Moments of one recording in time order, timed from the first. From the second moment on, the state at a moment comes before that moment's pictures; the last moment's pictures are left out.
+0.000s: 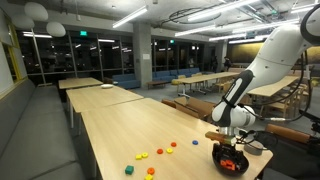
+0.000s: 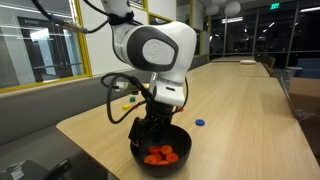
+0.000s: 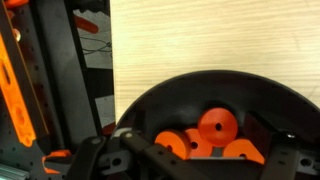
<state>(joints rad) -0.13 0.16 -0.11 -2.64 0.39 2.51 1.19</state>
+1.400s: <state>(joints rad) 0.13 0.26 0.06 -2.60 0.51 2.72 1.24</state>
